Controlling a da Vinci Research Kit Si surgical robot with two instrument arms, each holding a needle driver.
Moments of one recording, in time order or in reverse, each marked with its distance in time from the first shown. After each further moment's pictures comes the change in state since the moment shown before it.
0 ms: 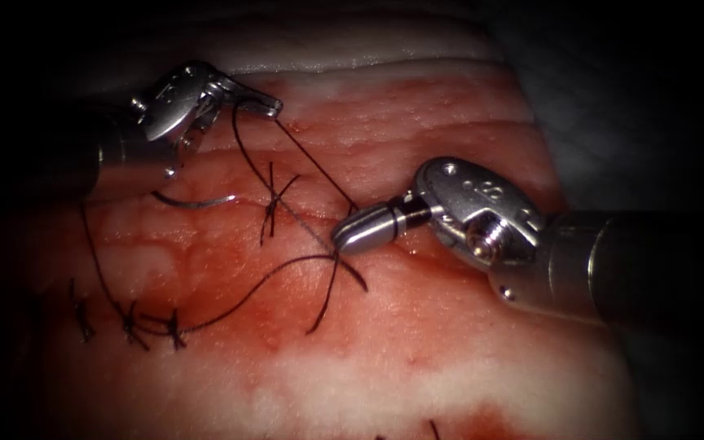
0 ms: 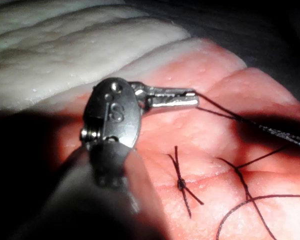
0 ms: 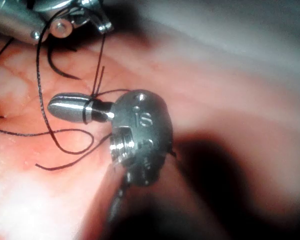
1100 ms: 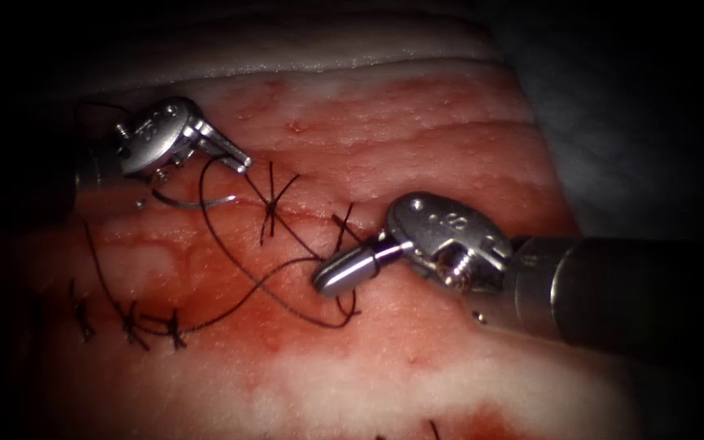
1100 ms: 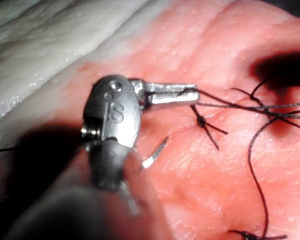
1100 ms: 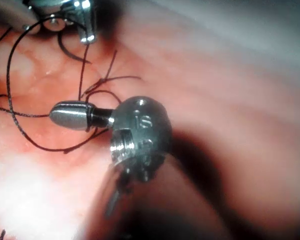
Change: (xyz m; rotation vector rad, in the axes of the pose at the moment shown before) right arm -0.003 0.002 0.001 0.063 -0.113 0.083; left arm -0.001 0.005 0.000 -0.246 -0.137 0.085
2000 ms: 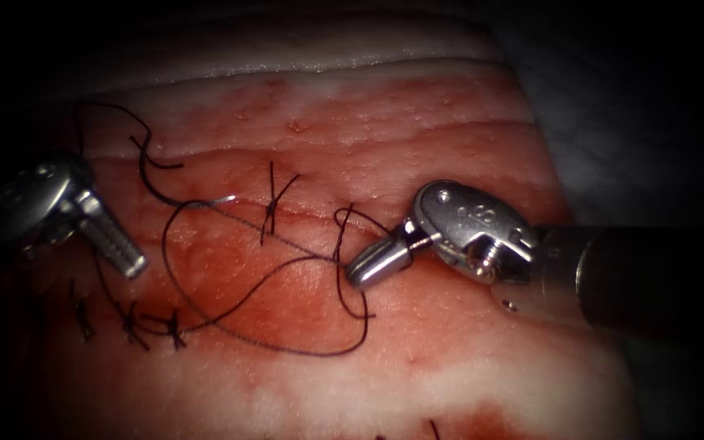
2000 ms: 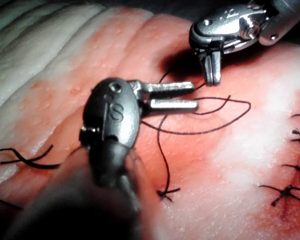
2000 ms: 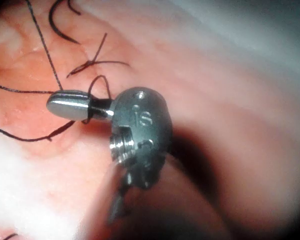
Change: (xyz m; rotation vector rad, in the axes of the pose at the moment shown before) right arm 0.000 0.000 -0.001 0.076 -0.098 -0.162; left arm 0.018 0.010 0.006 -0.121 -0.045 -0.072
